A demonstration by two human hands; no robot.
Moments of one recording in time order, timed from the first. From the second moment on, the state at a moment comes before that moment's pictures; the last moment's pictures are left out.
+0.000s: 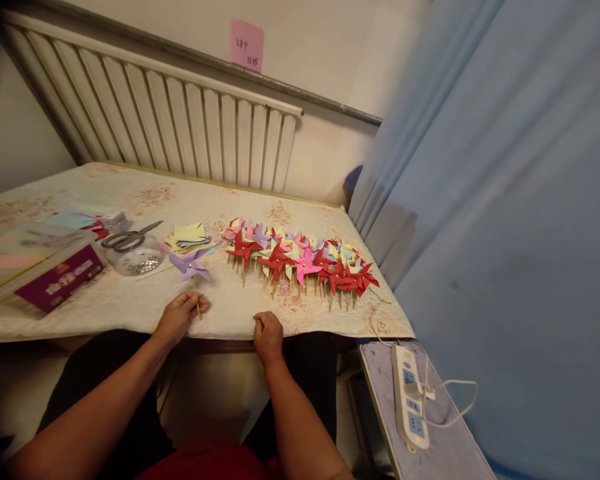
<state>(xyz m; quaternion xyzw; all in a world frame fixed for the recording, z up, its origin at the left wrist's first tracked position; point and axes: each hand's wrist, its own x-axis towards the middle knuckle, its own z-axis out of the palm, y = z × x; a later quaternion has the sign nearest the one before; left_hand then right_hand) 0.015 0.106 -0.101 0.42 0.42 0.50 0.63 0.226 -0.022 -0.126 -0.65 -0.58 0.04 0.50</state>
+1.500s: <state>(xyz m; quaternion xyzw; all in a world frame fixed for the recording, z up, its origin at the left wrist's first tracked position) 0.014 0.109 -0.106 0.40 0.41 0.50 0.65 0.226 -0.022 -0.128 -0.65 -0.58 0.04 0.50</state>
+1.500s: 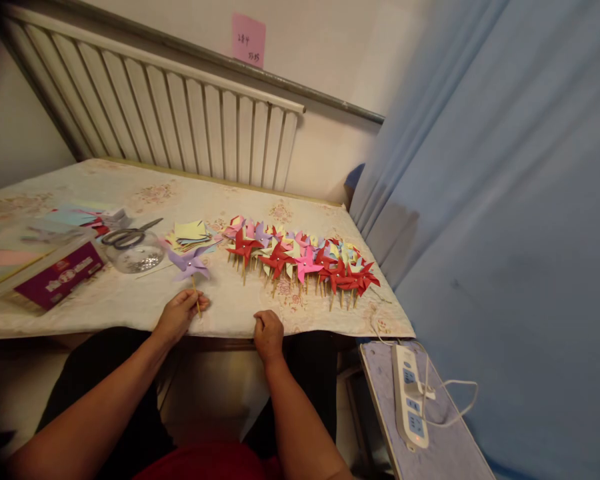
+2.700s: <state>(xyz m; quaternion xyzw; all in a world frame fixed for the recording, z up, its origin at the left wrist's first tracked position) 0.013 0.108 -0.107 0.40 0.41 0.50 0.64 0.226 -0.022 -0.129 -0.65 -0.58 0.04 0.50</state>
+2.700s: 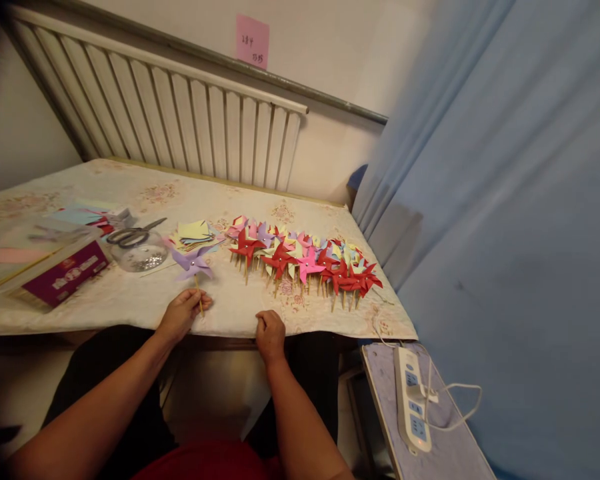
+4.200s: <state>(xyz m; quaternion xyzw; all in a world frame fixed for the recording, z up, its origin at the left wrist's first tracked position) 0.014 0.104 -0.099 0.40 0.41 0.50 0.65 0.226 -0.023 -0.130 -0.65 -0.58 0.03 0.49</state>
